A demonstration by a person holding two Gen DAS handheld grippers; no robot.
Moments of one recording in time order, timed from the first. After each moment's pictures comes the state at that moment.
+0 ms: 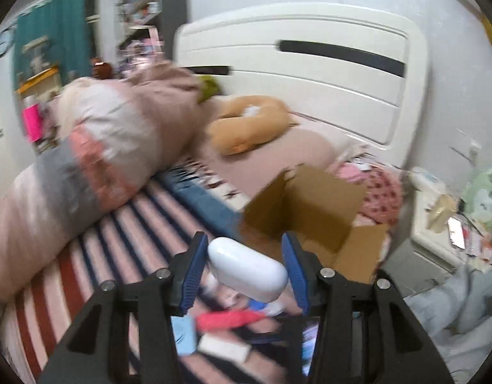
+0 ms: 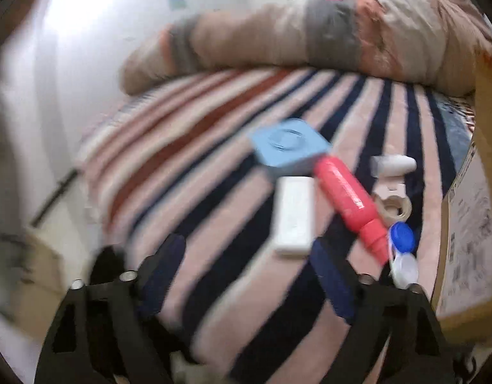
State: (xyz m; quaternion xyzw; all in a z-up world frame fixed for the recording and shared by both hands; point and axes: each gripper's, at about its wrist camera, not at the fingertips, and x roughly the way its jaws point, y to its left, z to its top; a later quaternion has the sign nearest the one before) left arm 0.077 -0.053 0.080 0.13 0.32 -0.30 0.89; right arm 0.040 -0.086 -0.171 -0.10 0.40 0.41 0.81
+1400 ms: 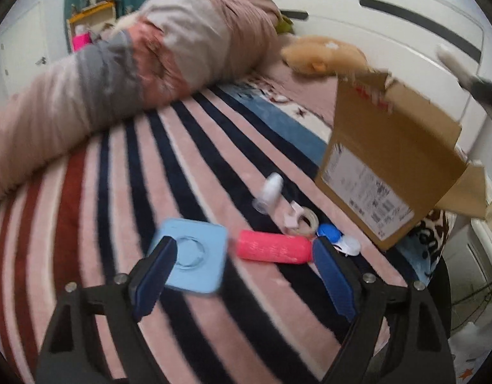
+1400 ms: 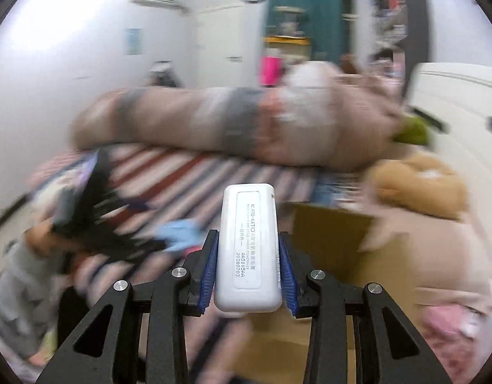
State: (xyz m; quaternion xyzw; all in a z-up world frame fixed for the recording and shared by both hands) left arm 0.091 0.017 -0.100 0.06 0.42 -0.16 0.89; right arm 0.048 -0.235 0.016 -0.12 0.29 0.25 0.92
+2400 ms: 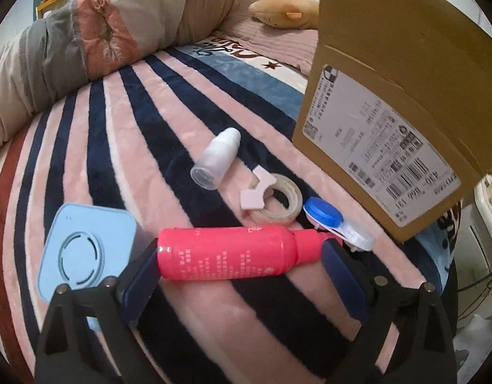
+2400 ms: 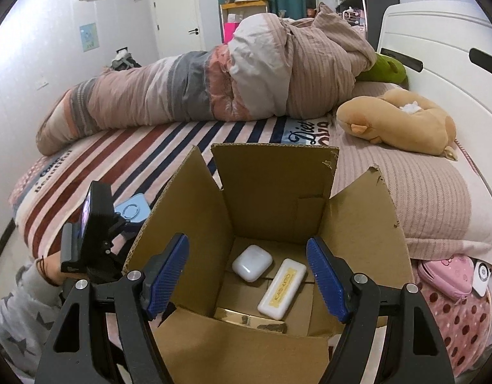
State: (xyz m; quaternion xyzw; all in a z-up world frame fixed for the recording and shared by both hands) left arm 0.127 -0.035 -0.179 0.06 0.46 -0.21 0.86; right arm 0.099 -0.276 -0.028 -0.06 0.37 0.23 0.90
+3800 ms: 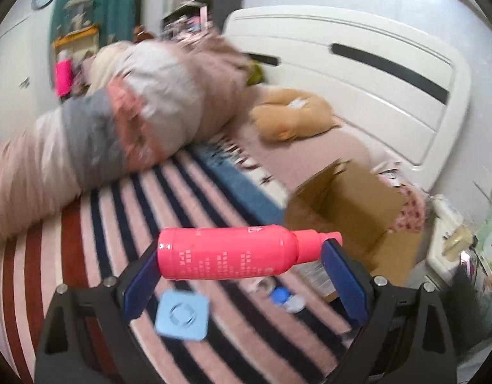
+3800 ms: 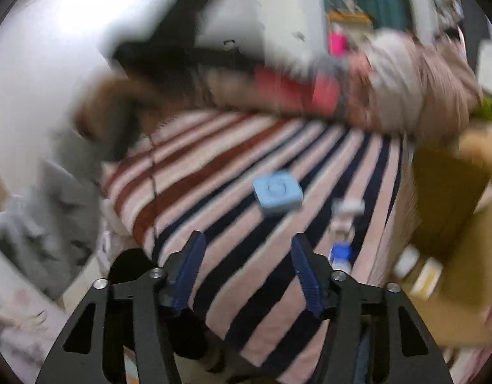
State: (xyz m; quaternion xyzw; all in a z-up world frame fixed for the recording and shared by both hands) left arm 0.097 0.004 0.042 0.05 0.34 -0.23 0.91; right arm -0.003 -0.162 -0.063 -0.09 0.35 0.41 0.84
